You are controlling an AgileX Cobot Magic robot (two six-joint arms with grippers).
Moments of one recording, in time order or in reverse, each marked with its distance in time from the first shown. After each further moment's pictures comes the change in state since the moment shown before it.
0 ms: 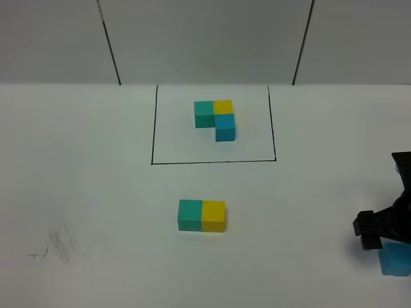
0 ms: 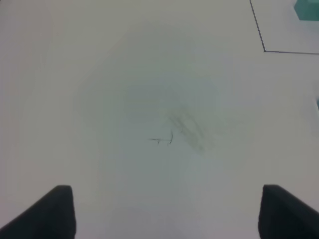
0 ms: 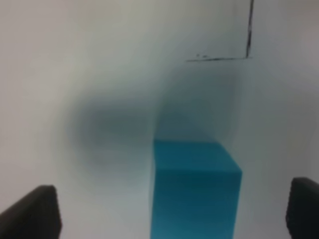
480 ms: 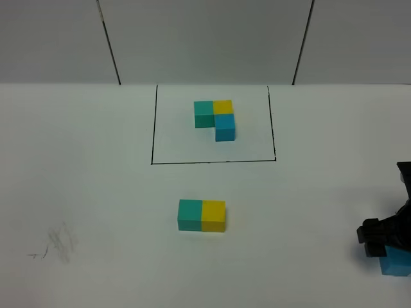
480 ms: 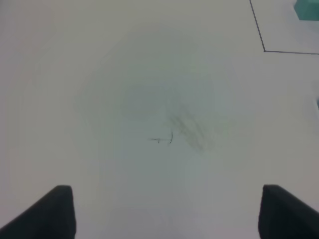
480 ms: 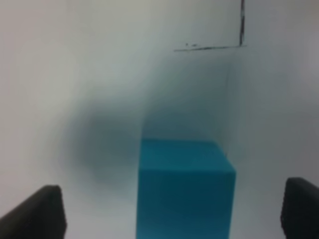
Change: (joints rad) left arm 0.000 0.000 0.000 0.000 0.000 0.000; right arm -0.035 0.014 0.052 0.028 -0.073 -0.043
